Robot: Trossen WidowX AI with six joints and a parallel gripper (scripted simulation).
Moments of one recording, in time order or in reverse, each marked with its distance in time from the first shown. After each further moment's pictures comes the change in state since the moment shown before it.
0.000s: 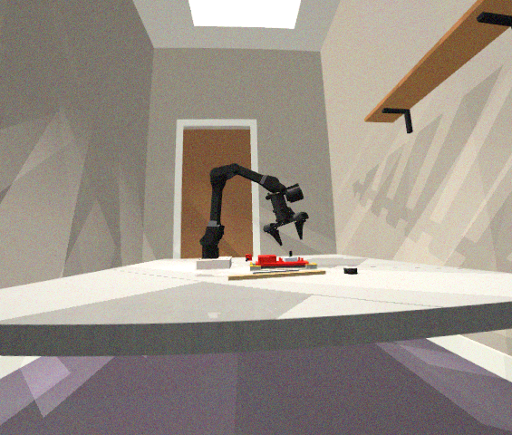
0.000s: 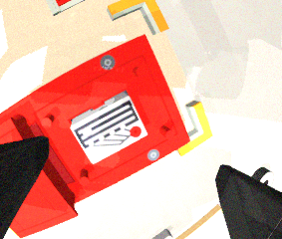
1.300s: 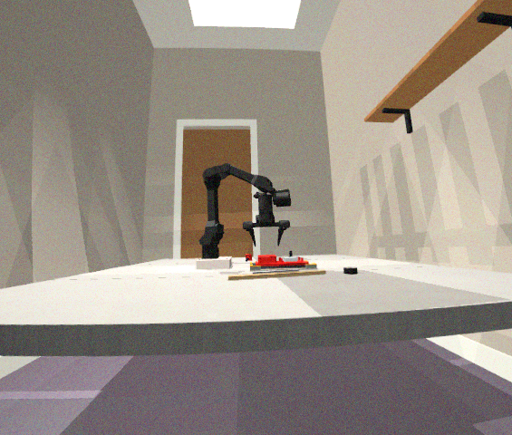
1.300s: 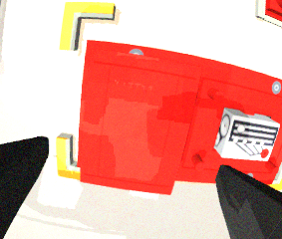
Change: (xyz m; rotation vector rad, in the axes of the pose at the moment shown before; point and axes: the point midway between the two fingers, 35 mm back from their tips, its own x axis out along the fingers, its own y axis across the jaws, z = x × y) arm -0.011 0.072 -0.056 -0.584 0.023 0.263
